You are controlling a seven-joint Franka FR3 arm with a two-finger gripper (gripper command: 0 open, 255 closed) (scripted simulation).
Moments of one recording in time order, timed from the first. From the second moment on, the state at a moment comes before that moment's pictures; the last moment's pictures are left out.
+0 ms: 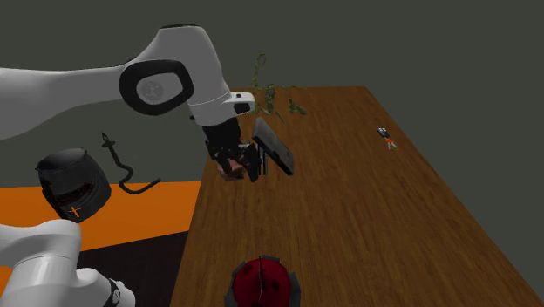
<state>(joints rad) 0.17 -0.36 0.08 -2.00 -0.21 1.80 -0.48</state>
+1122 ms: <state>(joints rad) 0.27 -0.17 0.20 -1.85 -0.41 2.02 -0.67</state>
